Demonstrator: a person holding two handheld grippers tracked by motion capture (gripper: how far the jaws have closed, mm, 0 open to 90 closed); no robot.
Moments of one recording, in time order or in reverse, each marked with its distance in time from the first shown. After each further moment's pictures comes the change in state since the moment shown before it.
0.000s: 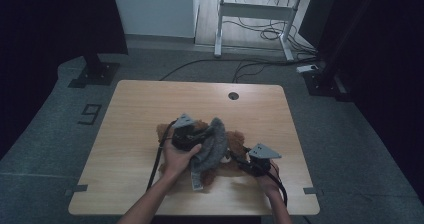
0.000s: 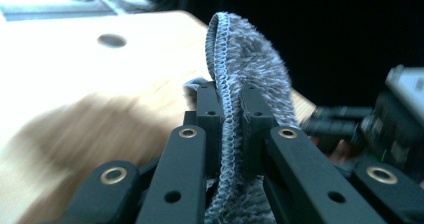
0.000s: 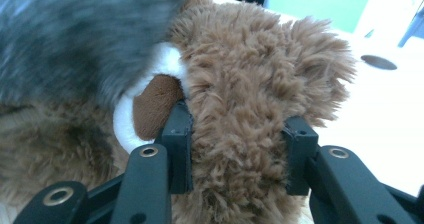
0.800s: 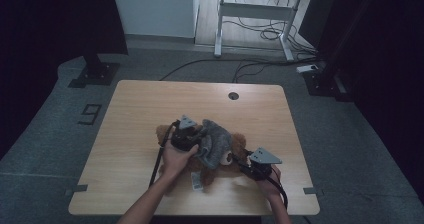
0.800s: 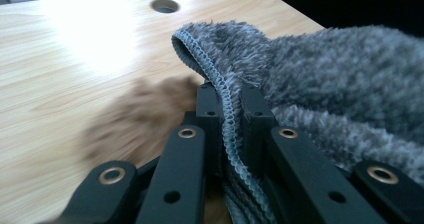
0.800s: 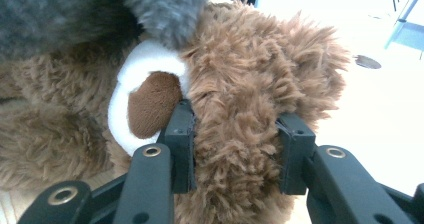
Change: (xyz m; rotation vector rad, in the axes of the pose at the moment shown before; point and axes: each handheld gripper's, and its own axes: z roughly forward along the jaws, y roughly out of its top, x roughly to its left) left arm 0.029 -0.024 -0.003 0.119 0.200 0.037; right arm 0.006 -0.008 -0.007 -0.008 -0.041 -0.021
